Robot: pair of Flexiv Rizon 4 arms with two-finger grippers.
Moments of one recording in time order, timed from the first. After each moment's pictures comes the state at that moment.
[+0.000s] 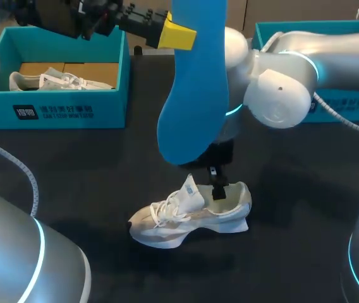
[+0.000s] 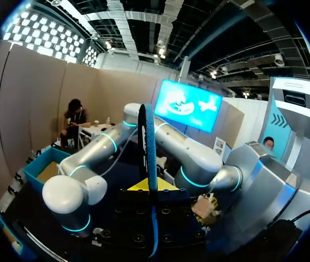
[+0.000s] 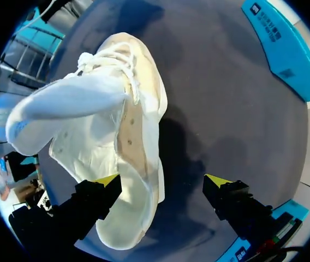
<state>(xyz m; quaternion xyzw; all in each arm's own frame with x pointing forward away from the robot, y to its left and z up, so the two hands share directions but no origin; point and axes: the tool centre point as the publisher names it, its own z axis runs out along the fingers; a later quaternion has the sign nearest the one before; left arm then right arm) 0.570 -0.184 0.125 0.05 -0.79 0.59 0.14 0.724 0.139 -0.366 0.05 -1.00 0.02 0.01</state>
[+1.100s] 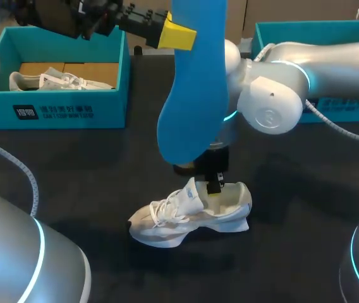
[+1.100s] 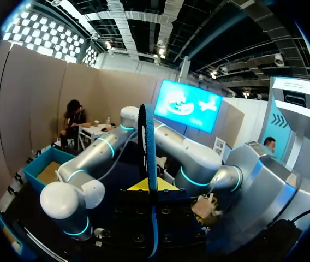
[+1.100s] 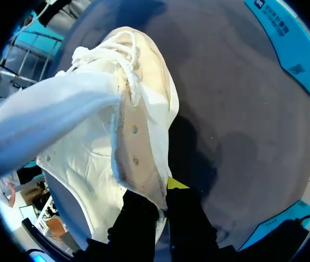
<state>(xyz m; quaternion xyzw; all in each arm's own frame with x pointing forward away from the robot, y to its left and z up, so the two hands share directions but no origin) 0.570 -0.184 0.125 0.05 -0.79 0.59 0.14 0.709 0.143 -0.379 0.03 -1.00 0.03 0.04</state>
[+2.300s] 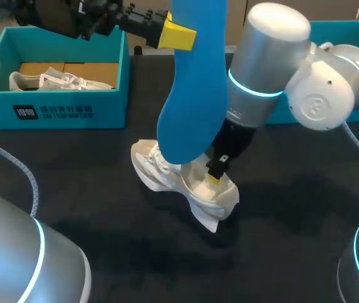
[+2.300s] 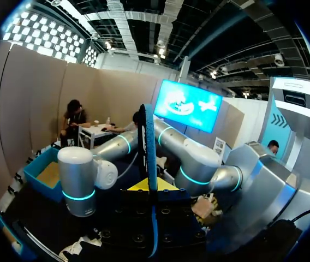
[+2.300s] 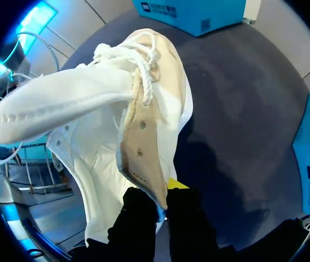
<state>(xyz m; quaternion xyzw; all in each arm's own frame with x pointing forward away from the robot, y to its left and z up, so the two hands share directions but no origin) 0.570 -0.184 0.125 0.05 -0.79 0.59 0.14 0.696 0.145 -0.319 -0.33 -0.94 -0.10 0.08</state>
